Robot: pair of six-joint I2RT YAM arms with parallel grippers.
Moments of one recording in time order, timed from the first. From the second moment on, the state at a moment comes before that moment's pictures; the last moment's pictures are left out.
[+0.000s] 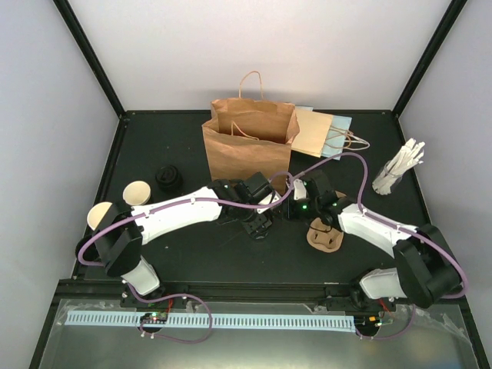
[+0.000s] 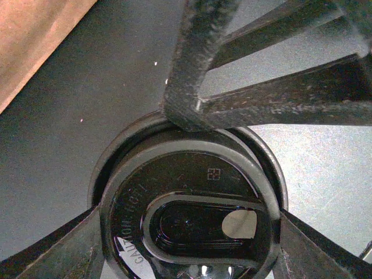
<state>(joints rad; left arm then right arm) -0.98 1.62 1.22 -0.78 0.00 -0.05 0.56 1.33 0.65 -0.14 -0.52 0.61</state>
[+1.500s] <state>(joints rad) -0.97 1.66 1.27 -0.82 0.03 -0.07 0.51 1.42 0.46 0.31 -0.65 0.67</state>
